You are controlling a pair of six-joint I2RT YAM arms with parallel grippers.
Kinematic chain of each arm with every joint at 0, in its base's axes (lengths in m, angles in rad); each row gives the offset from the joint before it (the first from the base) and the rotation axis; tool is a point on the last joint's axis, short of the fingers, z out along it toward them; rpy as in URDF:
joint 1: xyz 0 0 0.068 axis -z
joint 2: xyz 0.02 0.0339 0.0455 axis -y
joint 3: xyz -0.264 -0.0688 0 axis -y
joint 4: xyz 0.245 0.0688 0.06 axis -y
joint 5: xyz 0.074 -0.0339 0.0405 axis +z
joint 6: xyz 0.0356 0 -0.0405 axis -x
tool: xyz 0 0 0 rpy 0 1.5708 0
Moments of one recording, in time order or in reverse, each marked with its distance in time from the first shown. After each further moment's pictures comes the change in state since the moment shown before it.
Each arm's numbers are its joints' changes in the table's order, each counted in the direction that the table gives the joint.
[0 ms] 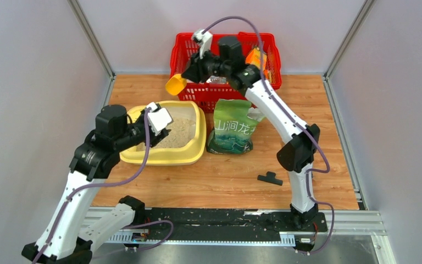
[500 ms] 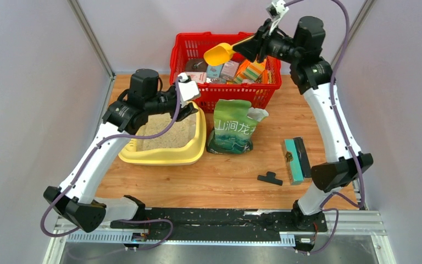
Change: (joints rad) left arm 0.070 -0.395 0.254 0.096 -0.170 -0.021; right arm 0.301 0.357 -0.162 0.077 0.227 -0.080
